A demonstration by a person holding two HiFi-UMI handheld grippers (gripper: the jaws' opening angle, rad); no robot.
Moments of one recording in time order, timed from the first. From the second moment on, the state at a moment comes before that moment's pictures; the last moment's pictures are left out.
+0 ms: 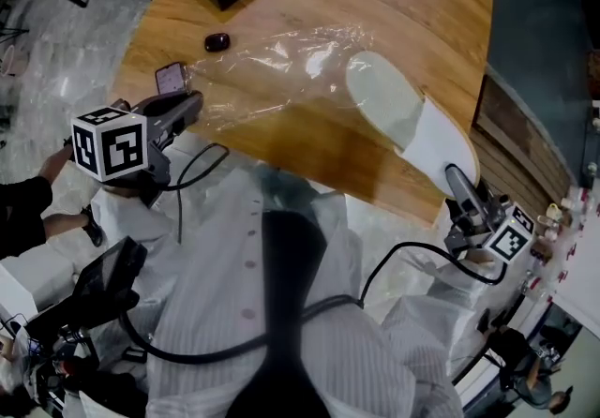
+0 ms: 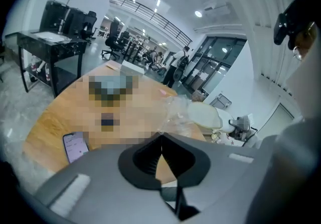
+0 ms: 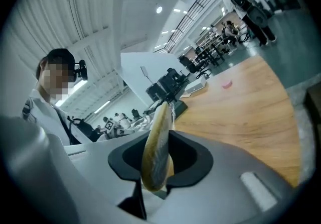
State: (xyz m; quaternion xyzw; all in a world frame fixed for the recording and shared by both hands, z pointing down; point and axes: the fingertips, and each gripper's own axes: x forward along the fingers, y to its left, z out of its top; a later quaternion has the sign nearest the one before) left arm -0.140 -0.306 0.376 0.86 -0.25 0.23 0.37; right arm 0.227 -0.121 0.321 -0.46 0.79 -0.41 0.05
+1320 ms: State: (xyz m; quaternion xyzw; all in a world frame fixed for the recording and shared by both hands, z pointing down) left arm -0.035 -0.315 0.339 0.90 -0.31 0.12 0.27; right arm 0.161 -0.193 0.288 -0.65 0.72 -0.23 0.05
